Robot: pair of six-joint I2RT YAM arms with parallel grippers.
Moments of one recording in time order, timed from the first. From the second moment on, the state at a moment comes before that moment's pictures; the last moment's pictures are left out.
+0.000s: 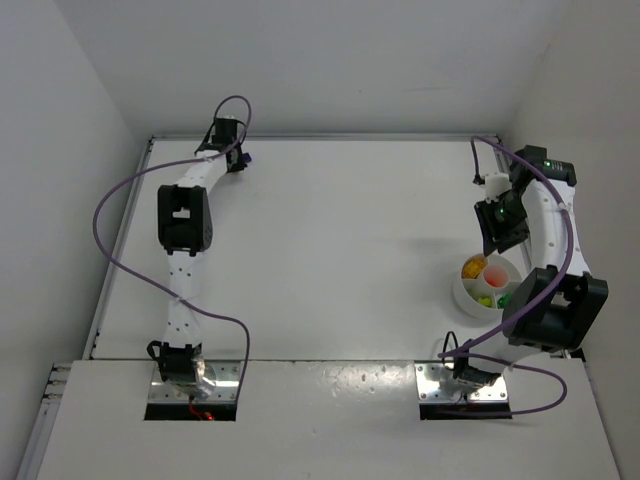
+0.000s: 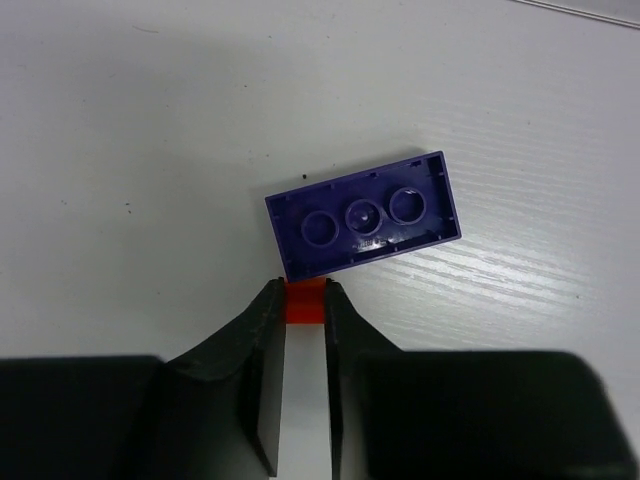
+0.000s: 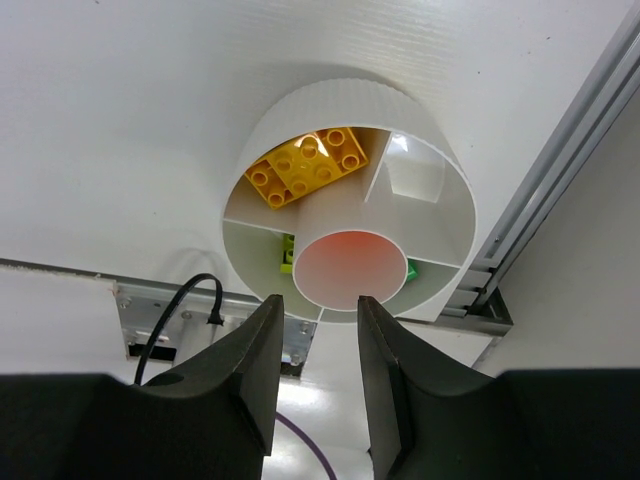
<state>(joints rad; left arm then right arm) -0.05 2.56 2.18 -0.40 -0.20 -0.23 -0.27 1.54 1.42 -1.31 -0.06 -0.46</state>
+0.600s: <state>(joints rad) -0.01 2.21 1.61 -0.33 0.39 -0.24 -0.24 1.50 1.45 -1.37 -0.33 -0.51</state>
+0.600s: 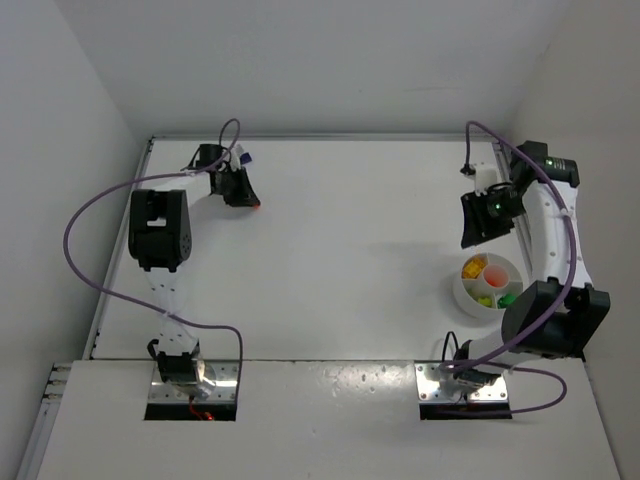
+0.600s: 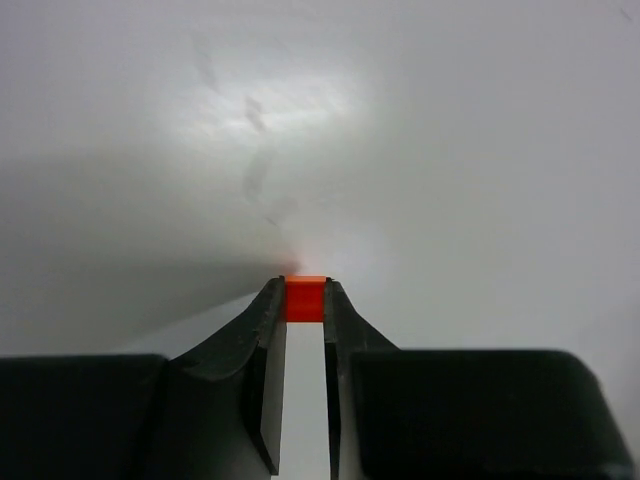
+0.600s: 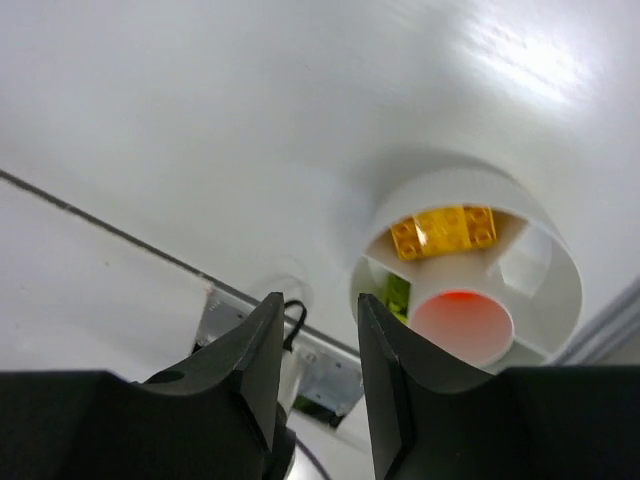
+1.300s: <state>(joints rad) -0.18 1.84 1.20 0.24 1.13 -0.86 0.27 1.62 1.51 -1.01 -0.88 -0.45</state>
